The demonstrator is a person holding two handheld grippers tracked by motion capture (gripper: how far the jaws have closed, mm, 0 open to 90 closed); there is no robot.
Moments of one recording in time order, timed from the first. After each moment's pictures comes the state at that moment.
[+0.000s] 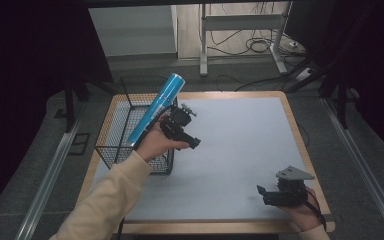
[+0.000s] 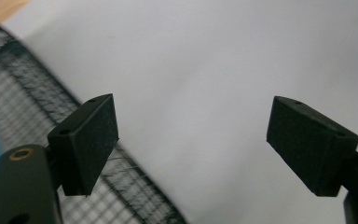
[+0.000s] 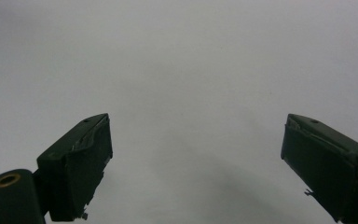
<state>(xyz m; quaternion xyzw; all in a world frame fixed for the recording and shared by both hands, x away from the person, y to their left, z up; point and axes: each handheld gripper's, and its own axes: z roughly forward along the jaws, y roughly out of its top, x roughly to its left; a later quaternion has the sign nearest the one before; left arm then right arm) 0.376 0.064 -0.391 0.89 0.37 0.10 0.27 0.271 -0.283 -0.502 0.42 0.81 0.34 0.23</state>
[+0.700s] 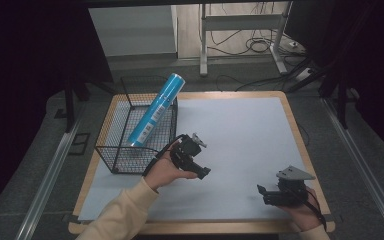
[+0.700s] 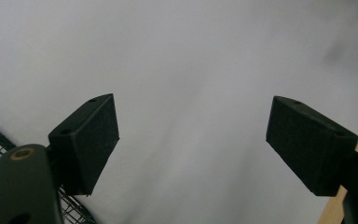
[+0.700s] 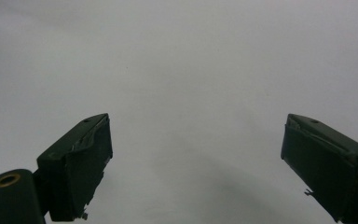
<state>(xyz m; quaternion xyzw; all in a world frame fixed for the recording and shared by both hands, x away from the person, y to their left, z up) 0.334 0.041 -0.443 0.90 0.33 0.06 0.28 0.271 -0.283 -0.501 0.42 0.81 0.34 0.23</state>
